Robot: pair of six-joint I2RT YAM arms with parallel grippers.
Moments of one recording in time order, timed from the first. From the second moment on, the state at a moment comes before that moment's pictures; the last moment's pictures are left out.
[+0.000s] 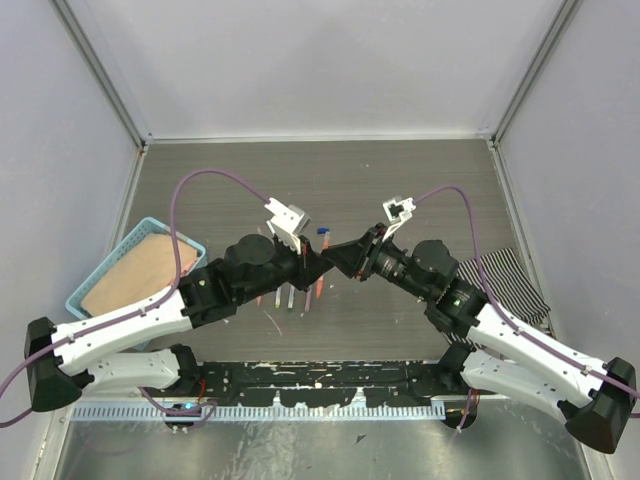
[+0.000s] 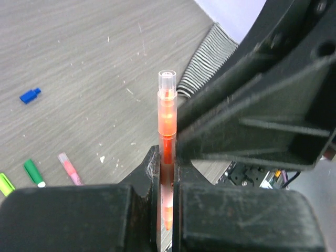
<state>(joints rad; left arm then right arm) -1.11 1.06 0.91 -0.13 -0.17 -0.45 0.85 0.81 0.65 0.18 -0.09 0.68</state>
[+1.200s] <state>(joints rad) -1.10 1.01 0.89 -0.11 -0.10 -0.42 0.86 0.87 0.89 -0.05 -0.01 0.65</state>
